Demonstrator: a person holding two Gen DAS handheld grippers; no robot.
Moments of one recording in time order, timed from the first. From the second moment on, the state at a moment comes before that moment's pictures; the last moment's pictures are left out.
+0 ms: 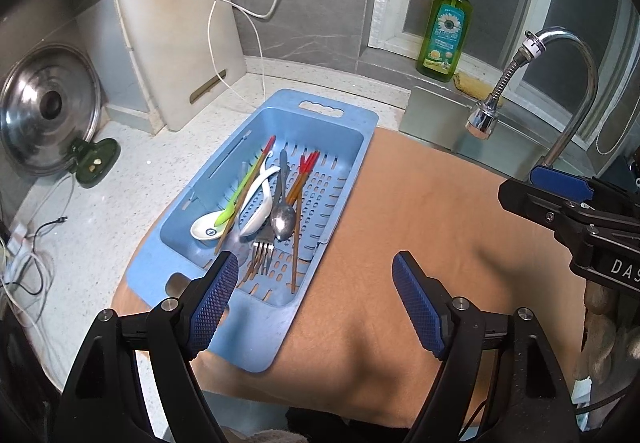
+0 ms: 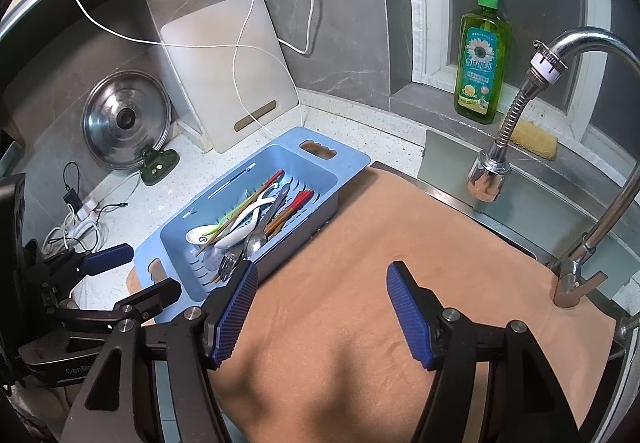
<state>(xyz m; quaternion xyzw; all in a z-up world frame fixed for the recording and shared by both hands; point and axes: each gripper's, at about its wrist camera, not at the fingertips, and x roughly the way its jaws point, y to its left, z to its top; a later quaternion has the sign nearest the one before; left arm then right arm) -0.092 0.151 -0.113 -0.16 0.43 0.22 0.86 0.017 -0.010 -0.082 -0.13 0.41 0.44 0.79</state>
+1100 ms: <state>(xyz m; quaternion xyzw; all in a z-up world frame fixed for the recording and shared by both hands) -0.087 0.153 -0.112 -0.16 0.43 0.22 0.86 0.021 -0.008 -0.087 -0.13 0.41 0.44 0.79</state>
